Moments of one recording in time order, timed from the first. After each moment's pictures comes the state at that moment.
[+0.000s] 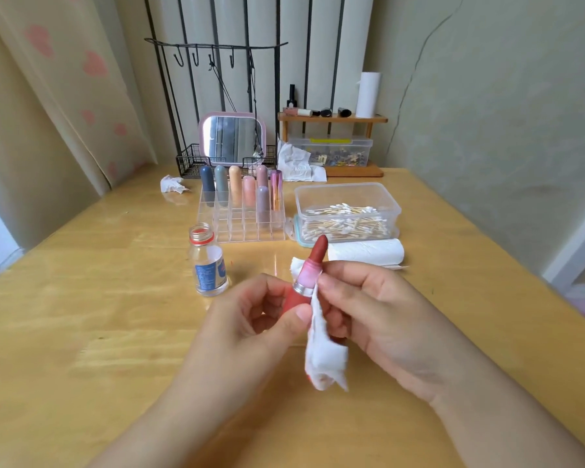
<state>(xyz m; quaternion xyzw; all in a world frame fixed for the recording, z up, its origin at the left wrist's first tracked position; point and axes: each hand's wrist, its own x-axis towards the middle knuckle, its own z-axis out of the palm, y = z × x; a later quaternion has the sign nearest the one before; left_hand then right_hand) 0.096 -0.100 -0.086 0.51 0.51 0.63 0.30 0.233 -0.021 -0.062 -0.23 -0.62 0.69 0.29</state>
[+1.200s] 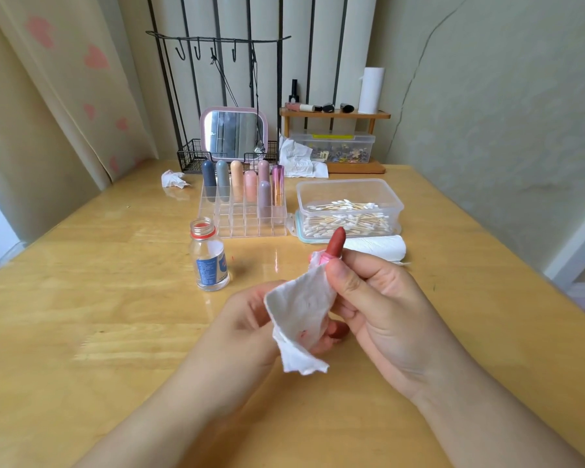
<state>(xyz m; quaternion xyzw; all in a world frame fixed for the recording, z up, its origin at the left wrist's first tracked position) 0.100 -0.104 -0.073 0.49 0.48 0.59 0.43 0.229 -0.029 -0.066 -0.18 -0.59 0.70 0.36</state>
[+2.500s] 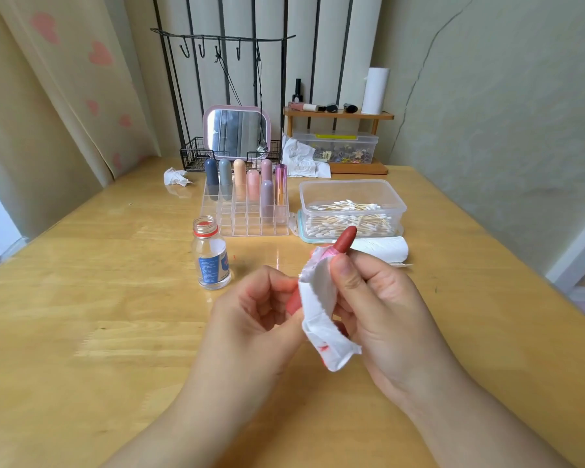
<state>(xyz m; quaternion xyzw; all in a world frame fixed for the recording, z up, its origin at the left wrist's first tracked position) 0.107 -0.102 -0.085 0.47 0.49 0.67 0.29 0.220 -0.030 -0.077 -0.20 -0.62 0.64 0.40</state>
